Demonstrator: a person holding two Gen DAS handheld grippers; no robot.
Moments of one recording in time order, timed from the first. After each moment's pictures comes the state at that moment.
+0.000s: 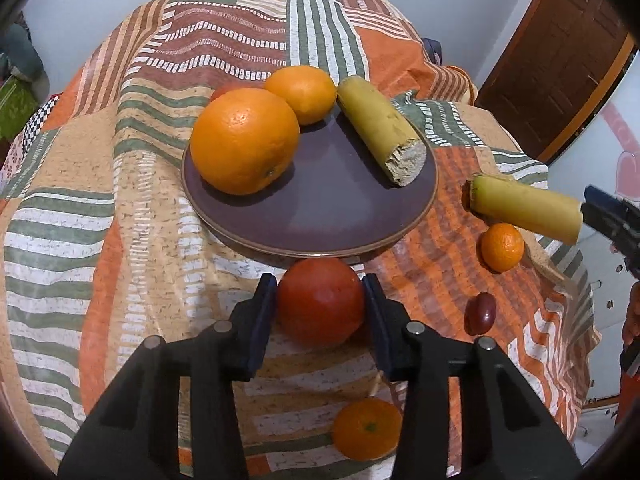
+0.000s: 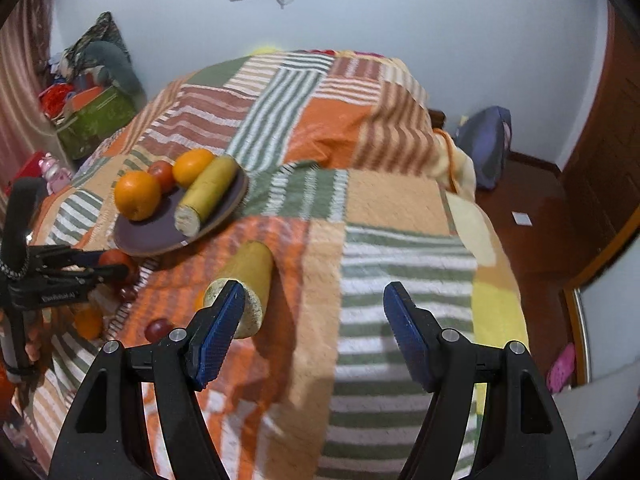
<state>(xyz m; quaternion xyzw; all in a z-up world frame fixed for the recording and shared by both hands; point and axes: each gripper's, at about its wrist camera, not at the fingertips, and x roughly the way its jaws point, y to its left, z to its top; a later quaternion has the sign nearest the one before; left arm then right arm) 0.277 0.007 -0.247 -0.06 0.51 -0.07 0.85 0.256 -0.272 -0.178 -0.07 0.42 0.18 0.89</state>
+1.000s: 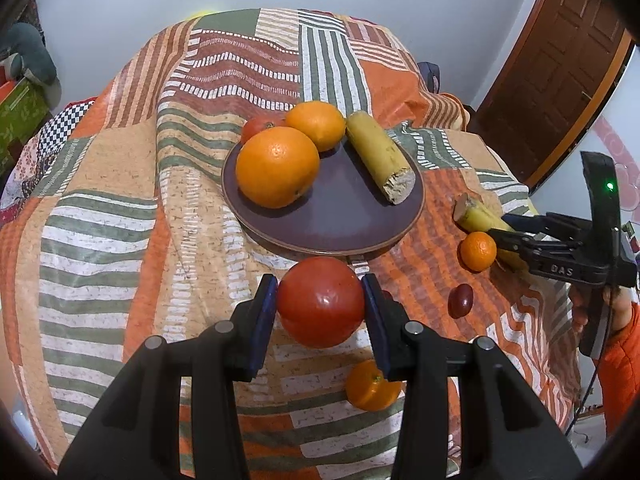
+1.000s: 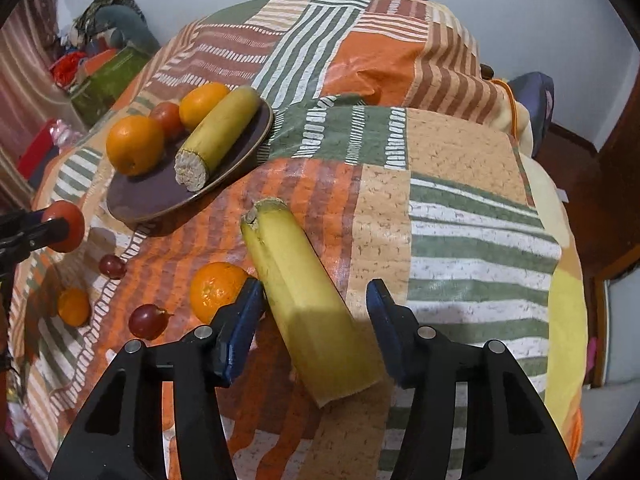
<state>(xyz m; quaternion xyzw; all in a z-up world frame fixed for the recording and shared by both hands) 0.244 0.027 -0.212 -0.07 0.47 -0.07 0.88 0.288 -0.231 -0.229 -0.08 0.49 0.23 0.83</state>
